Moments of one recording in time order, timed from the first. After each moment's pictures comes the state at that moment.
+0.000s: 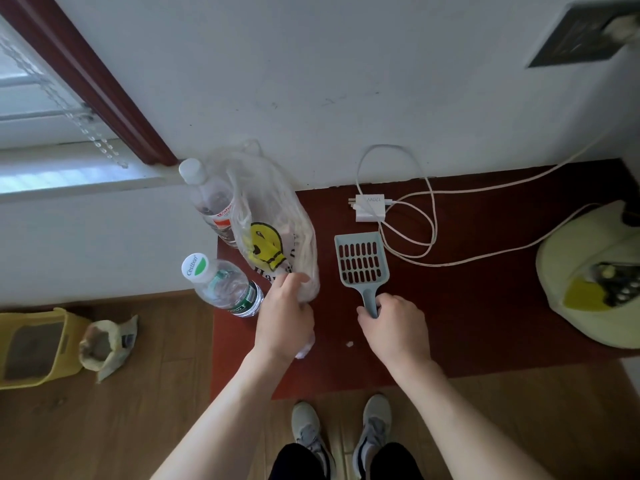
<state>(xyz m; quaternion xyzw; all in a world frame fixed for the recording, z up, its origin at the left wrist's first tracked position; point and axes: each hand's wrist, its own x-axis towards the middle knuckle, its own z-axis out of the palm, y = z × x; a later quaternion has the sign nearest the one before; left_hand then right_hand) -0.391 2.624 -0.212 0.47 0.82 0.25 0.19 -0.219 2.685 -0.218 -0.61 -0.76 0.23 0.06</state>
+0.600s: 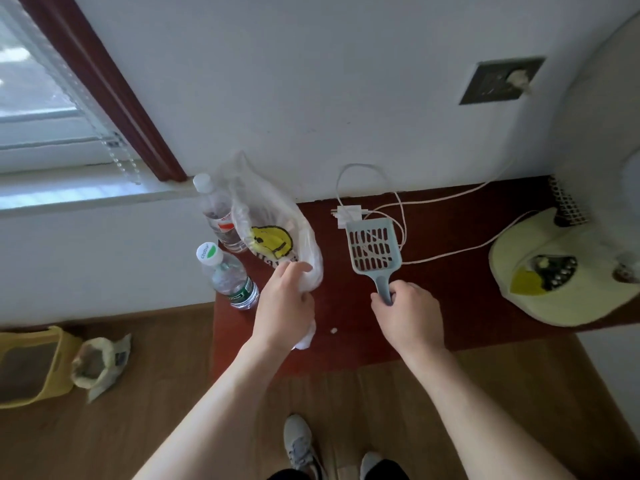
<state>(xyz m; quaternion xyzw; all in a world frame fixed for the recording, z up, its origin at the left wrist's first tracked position) -0.359 2.600 -0.137 0.52 0.78 0.32 0.16 -0.169 2.666 -0.145 -0.62 -0.75 0.19 0.13</state>
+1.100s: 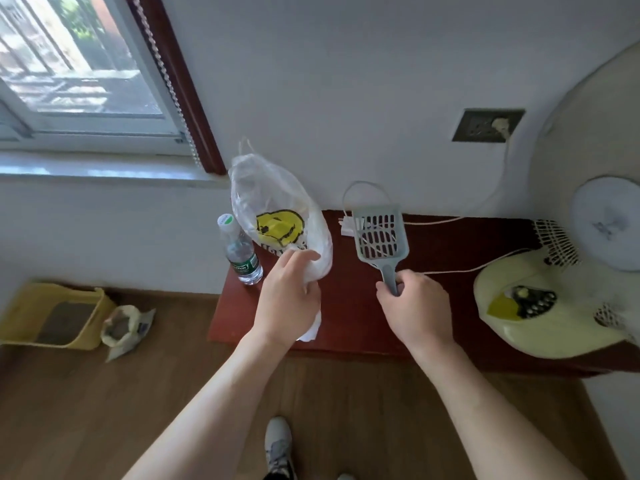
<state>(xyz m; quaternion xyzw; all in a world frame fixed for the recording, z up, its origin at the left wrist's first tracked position) -0.269 2.551 -0.064 0.49 0.77 0.40 0.04 -0.098 2.656 -0.076 -0.53 -0.80 0.19 0.21</state>
